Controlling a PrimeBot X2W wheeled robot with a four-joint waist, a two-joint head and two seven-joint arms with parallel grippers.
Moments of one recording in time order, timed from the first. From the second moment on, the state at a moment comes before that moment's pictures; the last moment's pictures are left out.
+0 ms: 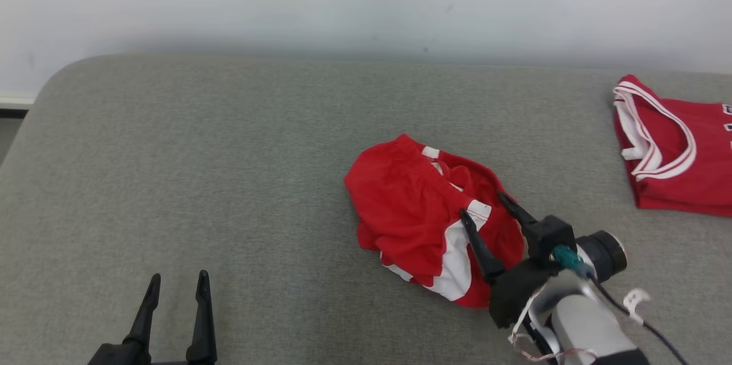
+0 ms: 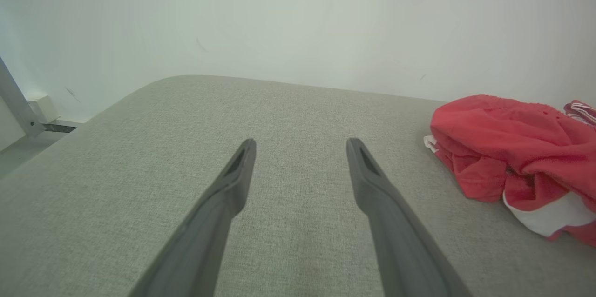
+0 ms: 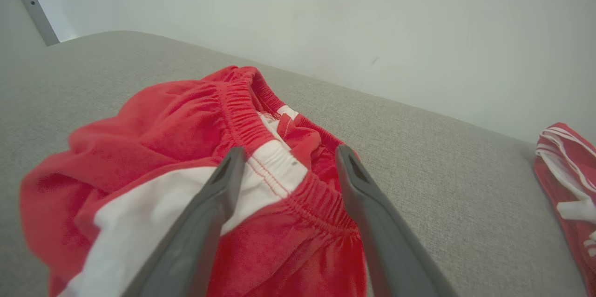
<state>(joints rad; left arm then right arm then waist) 0.00 0.05 0.04 0.16 -0.17 -0.13 -0.26 -0.39 -0.16 0.26 0.54 0.06 0.13 -0.17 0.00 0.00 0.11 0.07</state>
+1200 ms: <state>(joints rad) 0.03 0.05 0.02 0.17 -0.21 -0.13 -0.26 -0.06 -0.17 0.15 0.16 0.60 0.13 -0.02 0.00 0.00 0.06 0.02</state>
